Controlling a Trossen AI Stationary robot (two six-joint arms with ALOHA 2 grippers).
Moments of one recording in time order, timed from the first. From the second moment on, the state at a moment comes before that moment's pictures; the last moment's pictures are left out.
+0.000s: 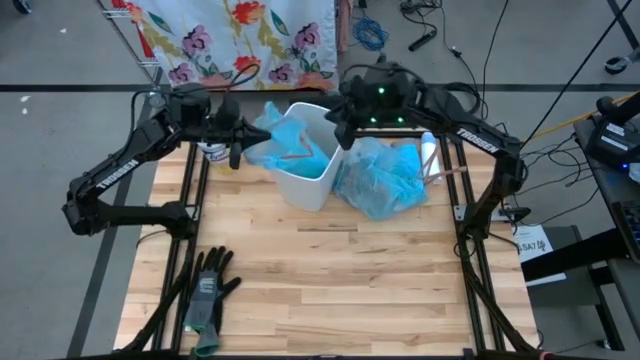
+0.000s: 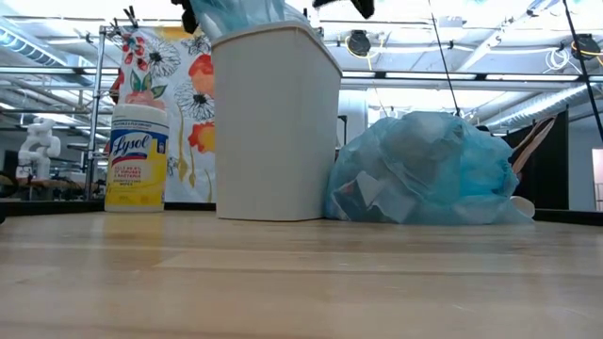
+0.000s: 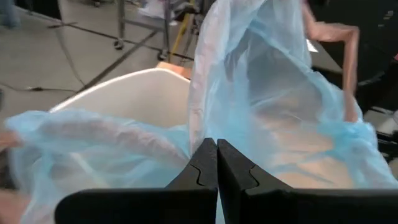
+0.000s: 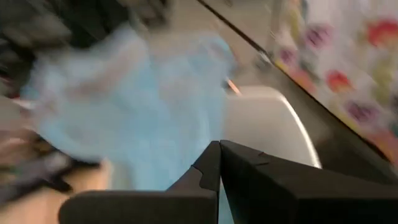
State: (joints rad) left arm 0.67 1.02 1.22 -0.55 0.53 0.01; right arm -0.35 1.70 2.07 -0.87 -0.01 0.17
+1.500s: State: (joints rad) left arm 0.60 1.19 1.29 -0.51 0.48 -0.01; right arm -0.28 1.79 2.07 -1.07 0.40 0.23
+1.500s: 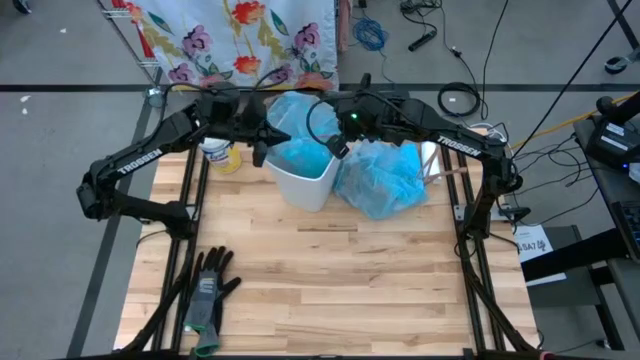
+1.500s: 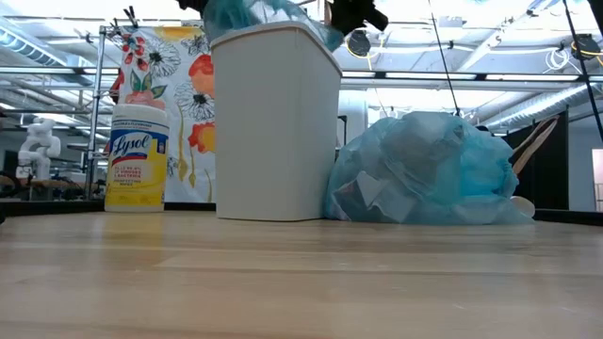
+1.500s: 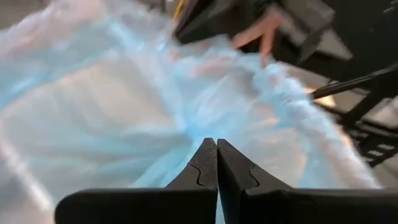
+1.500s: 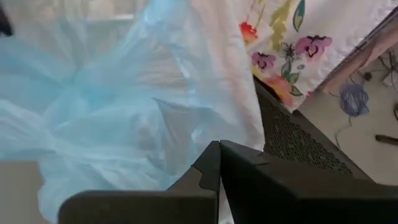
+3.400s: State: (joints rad) left arm 0.67 1.14 1.29 -0.57 0.35 -0.01; right arm -0.29 1.84 2.07 -0.81 0.03 0.25
